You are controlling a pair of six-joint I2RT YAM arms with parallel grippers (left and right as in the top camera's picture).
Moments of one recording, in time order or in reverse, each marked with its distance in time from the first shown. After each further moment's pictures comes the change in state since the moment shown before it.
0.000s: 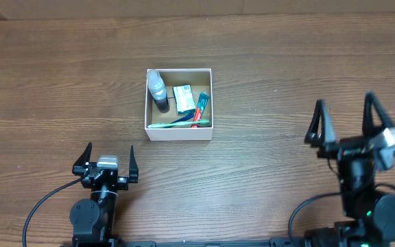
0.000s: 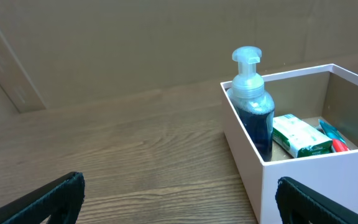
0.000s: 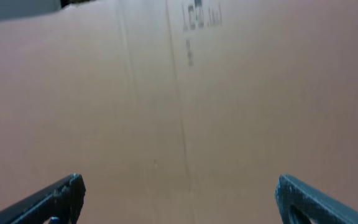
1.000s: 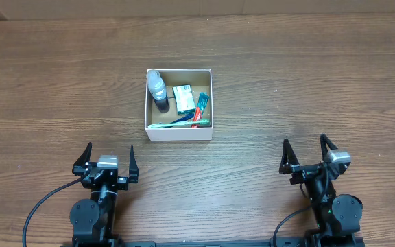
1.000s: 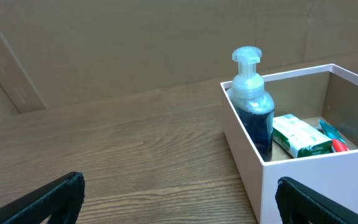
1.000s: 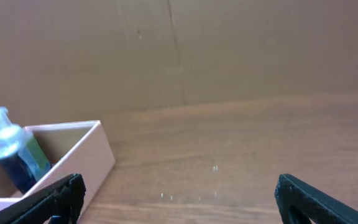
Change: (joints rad) left arm 0.000 0.000 0.000 0.000 0.000 0.000; right arm -0.005 -0.371 -0.449 -0.286 -0.029 0.000
